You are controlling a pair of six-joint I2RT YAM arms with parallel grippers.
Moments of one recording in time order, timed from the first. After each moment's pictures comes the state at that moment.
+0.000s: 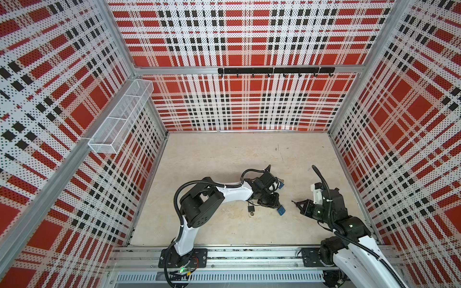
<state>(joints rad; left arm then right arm) -0.95 2.02 1.27 -0.24 0.46 -0.62 0.28 0.53 0.44 -0.68 -0.26 0.65</state>
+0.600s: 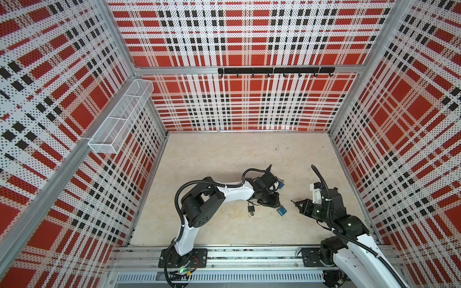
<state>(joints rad) -0.96 2.02 1.30 -0.28 0.40 -0.62 0.28 0.56 0.42 -0.64 -0.27 0.66</state>
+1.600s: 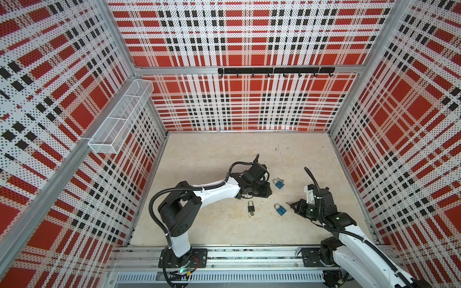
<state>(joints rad) -0.86 1.75 1.18 -0.30 0.26 -0.64 0.29 0.73 0.30 -0.40 -0.31 0.70</state>
